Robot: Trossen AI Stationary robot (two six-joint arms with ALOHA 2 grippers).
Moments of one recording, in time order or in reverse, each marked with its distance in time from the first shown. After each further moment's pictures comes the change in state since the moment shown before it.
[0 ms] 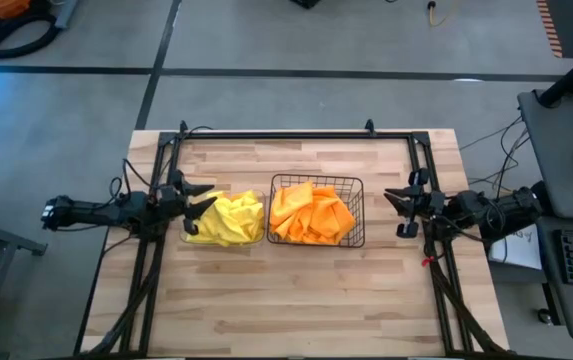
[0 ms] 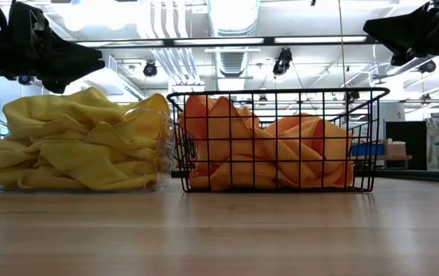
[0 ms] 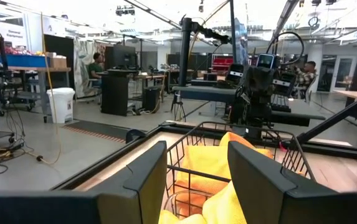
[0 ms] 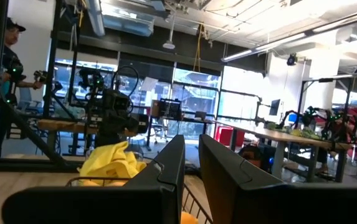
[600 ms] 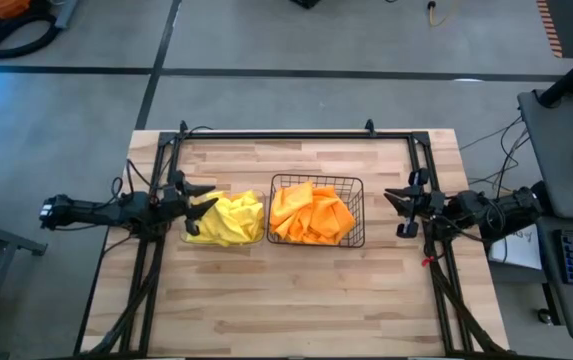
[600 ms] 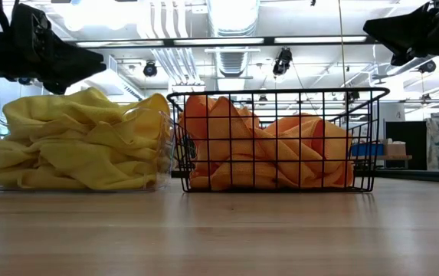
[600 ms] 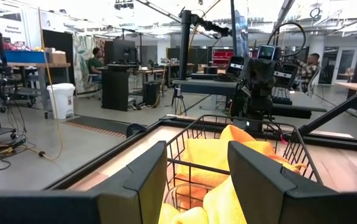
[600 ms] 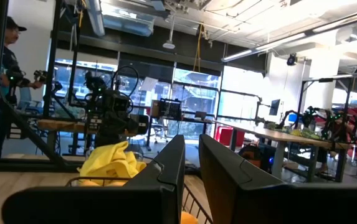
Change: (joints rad) left arm 0.000 0.032 0.002 0.000 0.000 0.000; right arm 0.000 0.000 0.000 0.000 0.000 0.000
